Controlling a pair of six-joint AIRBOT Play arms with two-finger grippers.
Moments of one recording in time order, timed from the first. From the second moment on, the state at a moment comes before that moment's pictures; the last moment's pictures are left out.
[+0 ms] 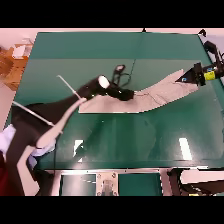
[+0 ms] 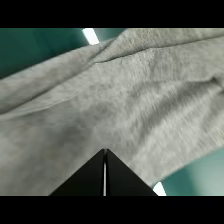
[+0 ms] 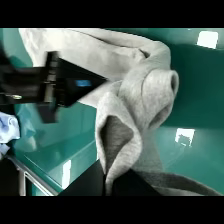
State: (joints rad) left arm -0.64 -1.97 1.66 0.75 -0.70 -1.35; right arm -0.40 -1.53 1.60 -0.78 1.72 1.27
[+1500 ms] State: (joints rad) left arm -0.02 -1.66 1.85 1.34 -1.50 -1.30; right arm 0.54 -1.68 1.44 -0.76 0.77 1.56
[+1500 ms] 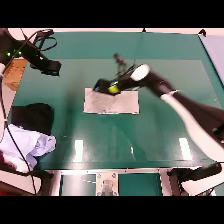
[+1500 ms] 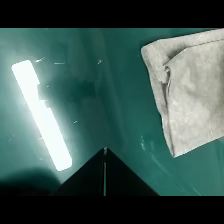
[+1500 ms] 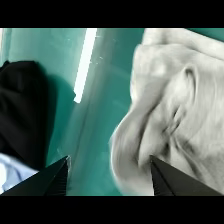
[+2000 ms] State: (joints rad) left arm 0.00 -1.65 1.85 1.35 -1.51 -1.26; right arm 0.17 -1.55 1.38 -0.94 0.97 1.56
